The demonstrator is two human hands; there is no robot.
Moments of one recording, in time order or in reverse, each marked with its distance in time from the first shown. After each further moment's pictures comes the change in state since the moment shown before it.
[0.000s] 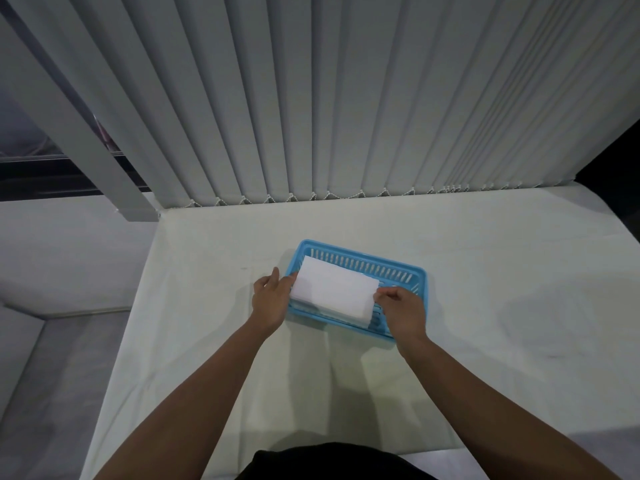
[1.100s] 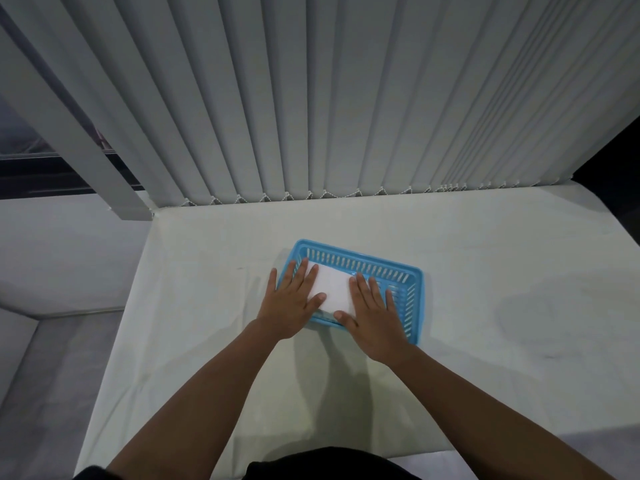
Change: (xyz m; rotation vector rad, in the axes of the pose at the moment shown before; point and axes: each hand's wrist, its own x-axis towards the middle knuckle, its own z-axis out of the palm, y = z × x) left_hand 0.016 -0.014 0.031 1.131 -0.058 0.556; right_hand 0.002 0.031 0.020 -1.198 -0.305 -0.647
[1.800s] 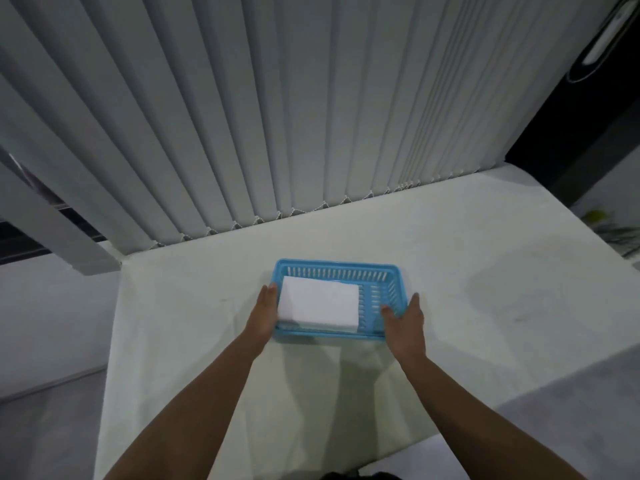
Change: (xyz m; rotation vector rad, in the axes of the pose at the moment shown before) left_hand 0.017 -0.030 0.000 -1.199 -0.057 -0.462; right_hand -0.028 0.025 -0.001 0.921 0.356 0.836
